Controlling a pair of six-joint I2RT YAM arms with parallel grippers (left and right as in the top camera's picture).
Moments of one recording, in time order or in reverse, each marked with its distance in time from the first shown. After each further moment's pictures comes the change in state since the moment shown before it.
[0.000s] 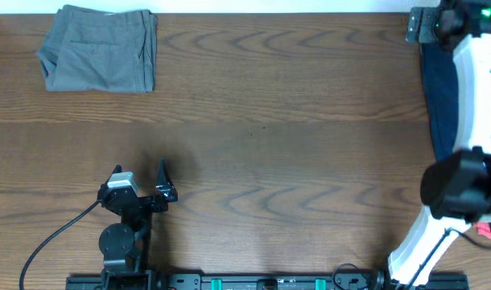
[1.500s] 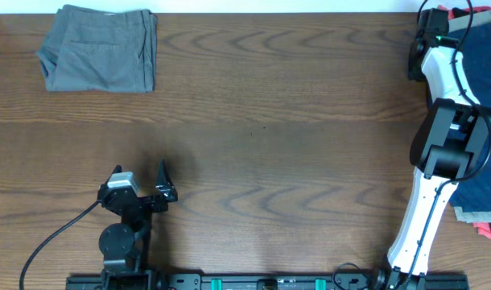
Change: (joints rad) left arm 0.000 0.000 0.000 0.000 0.000 0.000; right arm -0.061 0.414 0.000 0.186 0.280 -0.088
